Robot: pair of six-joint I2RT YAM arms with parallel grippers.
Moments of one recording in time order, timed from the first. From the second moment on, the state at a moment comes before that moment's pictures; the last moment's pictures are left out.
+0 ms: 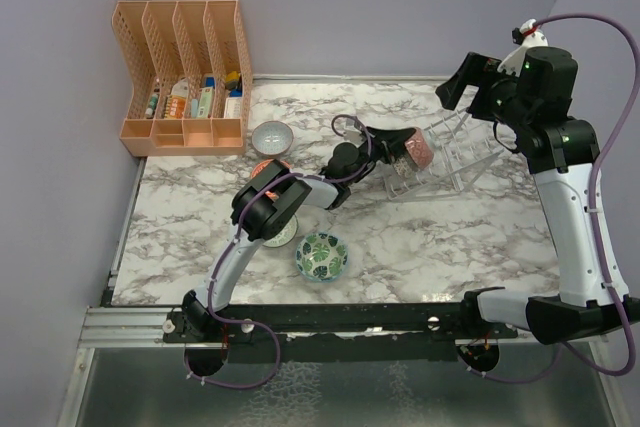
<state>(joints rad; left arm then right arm) -0.77 2.37 1.42 1.20 0.07 -1.92 0.14 1.26 1.66 -0.76 -0.07 0.33</state>
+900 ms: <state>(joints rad) -0.75 2.35 1.45 1.02 0.16 -1.86 0.14 1.27 1.63 -0.76 -0.07 0.33</state>
